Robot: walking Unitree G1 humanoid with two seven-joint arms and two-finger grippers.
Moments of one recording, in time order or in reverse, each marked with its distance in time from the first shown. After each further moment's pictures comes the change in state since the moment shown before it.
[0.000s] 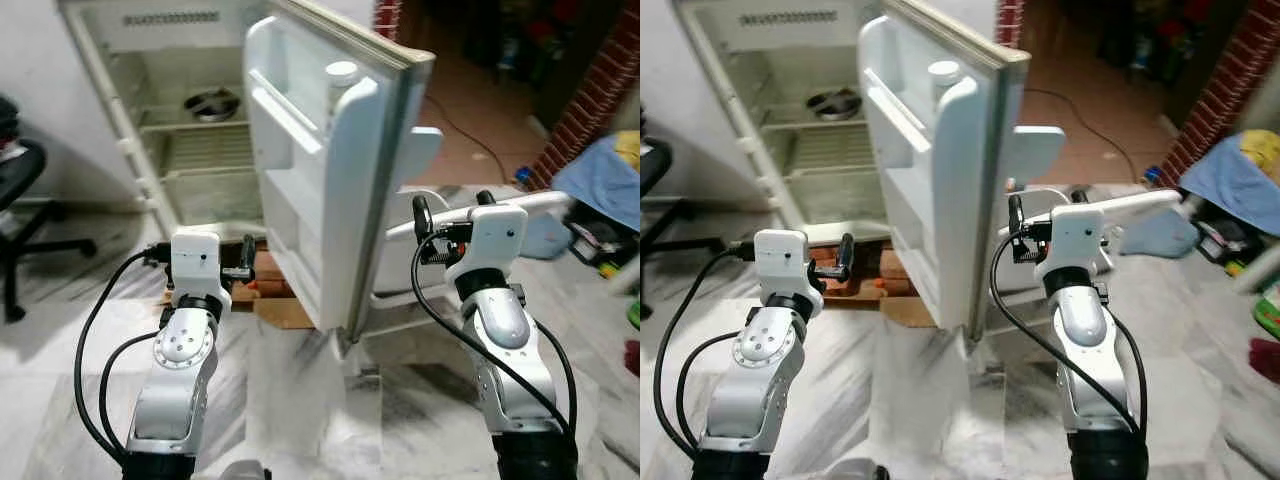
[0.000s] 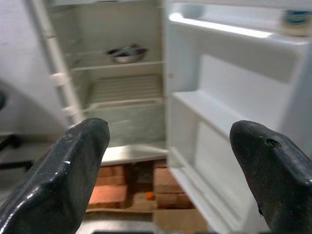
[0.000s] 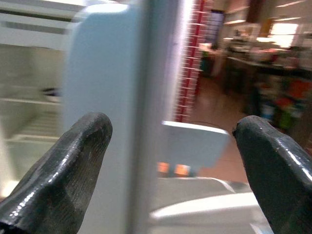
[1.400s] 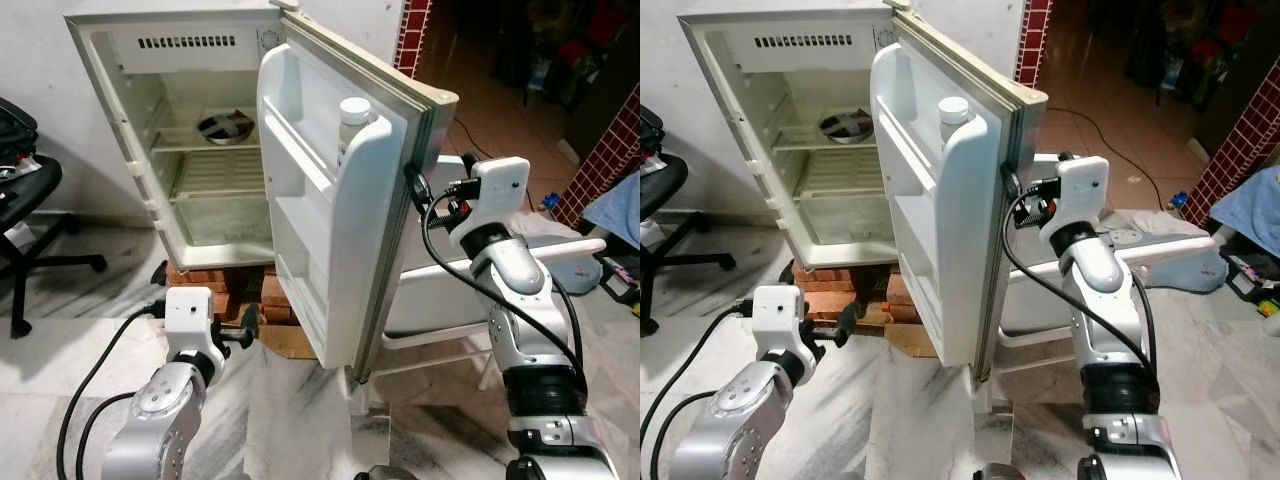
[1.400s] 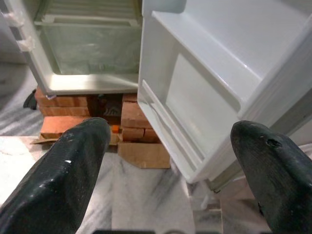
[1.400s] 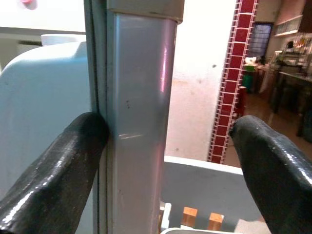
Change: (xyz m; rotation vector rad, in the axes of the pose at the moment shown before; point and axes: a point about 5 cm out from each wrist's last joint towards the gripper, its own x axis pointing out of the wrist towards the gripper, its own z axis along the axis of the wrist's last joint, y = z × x) left arm -0.050 0.006 -0.044 -0.171 0.365 -0.125; right arm 0.056 -0.019 0.013 0.064 -0.033 0.215
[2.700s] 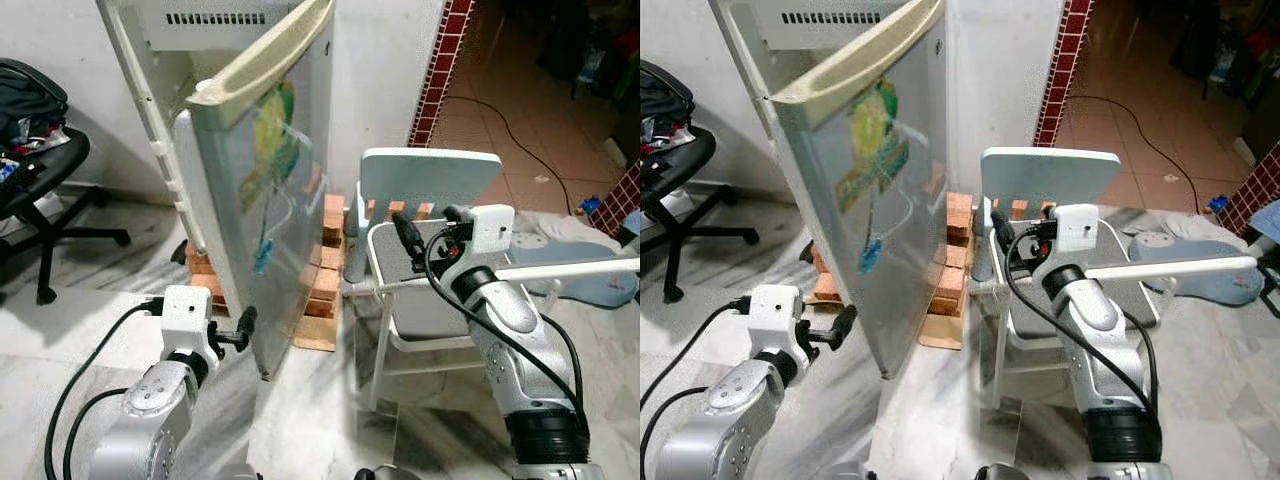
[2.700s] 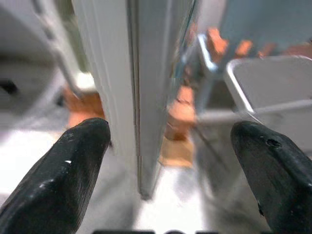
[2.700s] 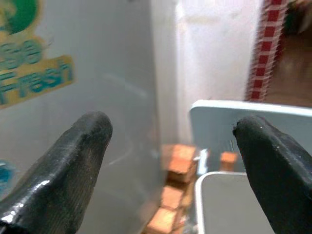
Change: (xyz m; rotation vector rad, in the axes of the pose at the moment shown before) left arm -0.002 0.007 0.018 0.135 -0.075 0.023; right arm -0.046 0.012 -0.033 0.120 0.148 -0.089
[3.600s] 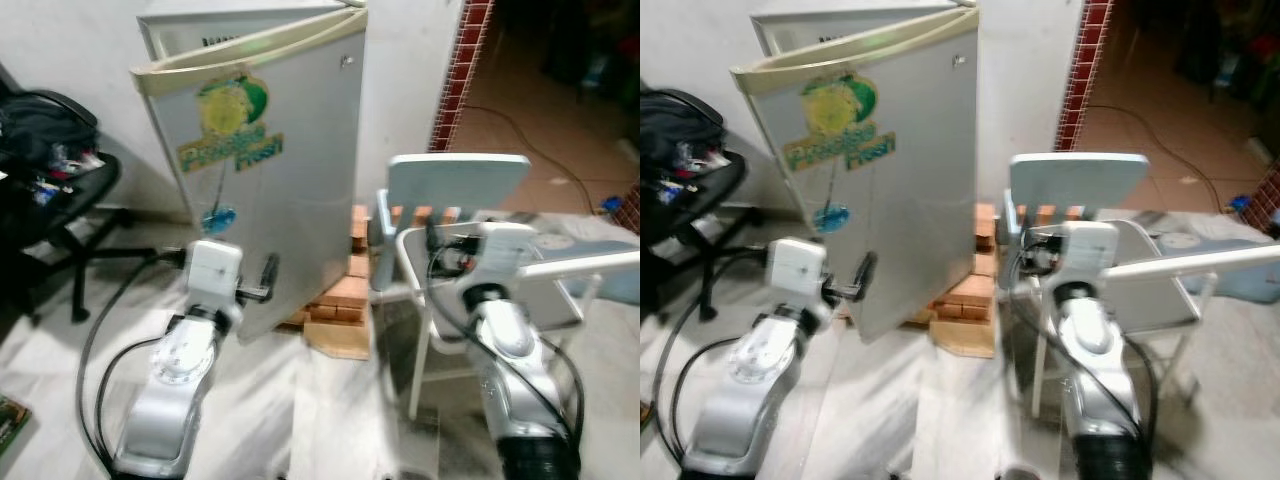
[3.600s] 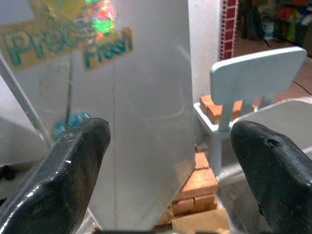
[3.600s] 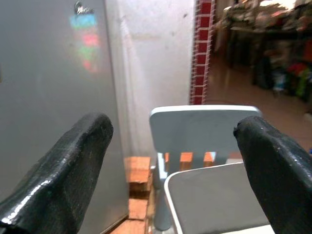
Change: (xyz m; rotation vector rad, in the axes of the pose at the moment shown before) left arm 0.023 -0.034 0.033 0.142 -0.249 -0.116; right arm -0.020 -0.011 -0.009 -0.089 -0.035 -0.271
